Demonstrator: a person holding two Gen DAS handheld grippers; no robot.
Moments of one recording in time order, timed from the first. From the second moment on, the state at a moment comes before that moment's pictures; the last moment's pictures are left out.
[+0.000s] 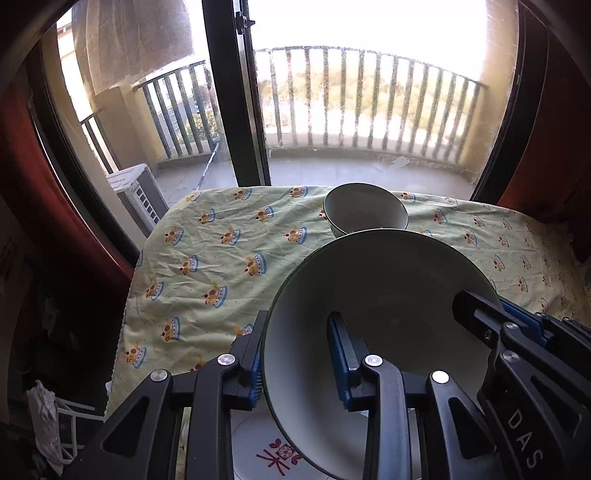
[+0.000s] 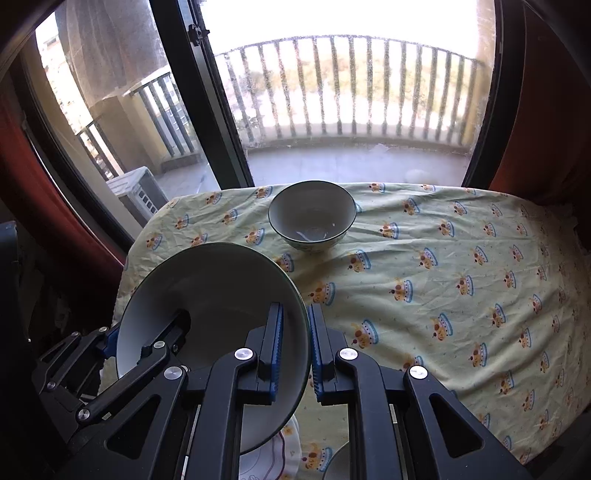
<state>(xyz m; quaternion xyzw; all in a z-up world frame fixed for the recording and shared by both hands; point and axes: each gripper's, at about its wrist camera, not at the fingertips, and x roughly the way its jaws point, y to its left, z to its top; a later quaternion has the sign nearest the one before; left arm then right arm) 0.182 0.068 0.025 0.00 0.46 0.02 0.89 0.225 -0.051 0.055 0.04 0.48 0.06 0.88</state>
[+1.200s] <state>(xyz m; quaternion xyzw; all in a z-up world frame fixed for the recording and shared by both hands) 0.099 -0.035 -0.044 -0.01 0.52 -0.01 0.85 0.132 -0.165 -0.008 0.02 0.54 0.06 0.84</state>
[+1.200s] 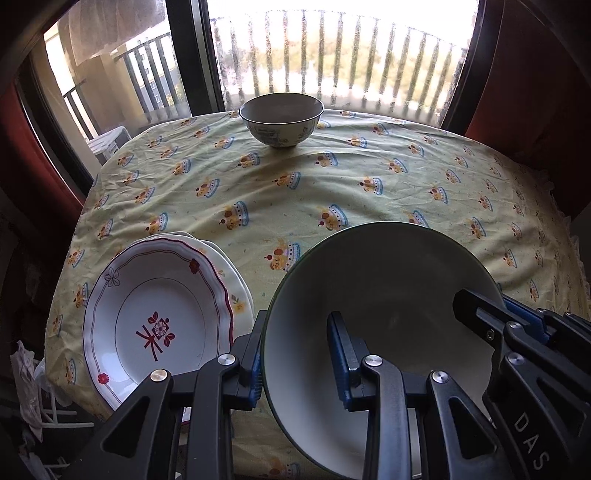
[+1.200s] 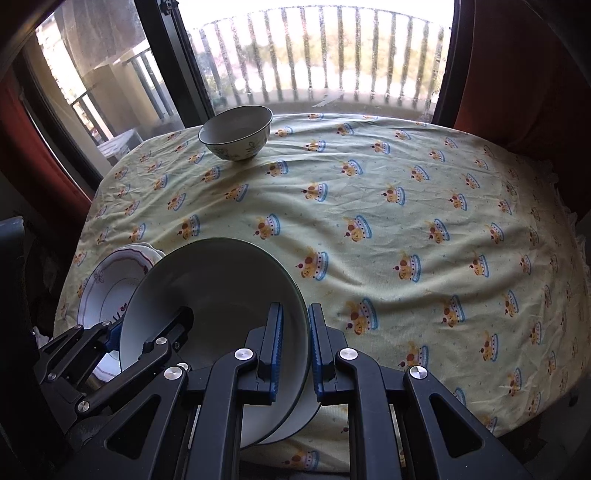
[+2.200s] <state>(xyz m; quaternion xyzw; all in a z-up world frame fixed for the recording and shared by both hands) 0.094 -0.044 -0.085 0.01 0.57 -0.01 0.82 0.125 -0.163 -0.044 -0.02 0.55 0.04 0.83</state>
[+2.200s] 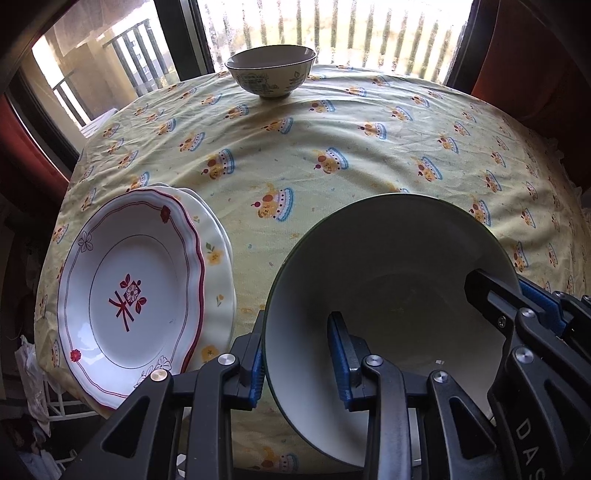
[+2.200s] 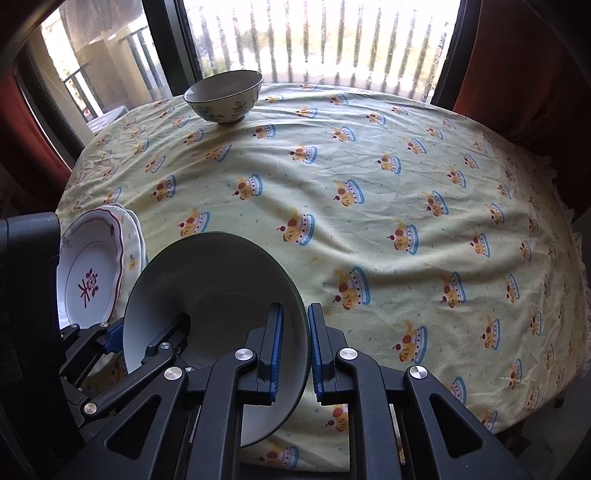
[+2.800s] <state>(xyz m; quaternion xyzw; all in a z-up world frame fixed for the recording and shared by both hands) 0.083 0.008 -0.030 0.01 0.51 -0.08 0.86 0.112 -0.121 -0.004 0.02 0.52 -0.01 0.85</state>
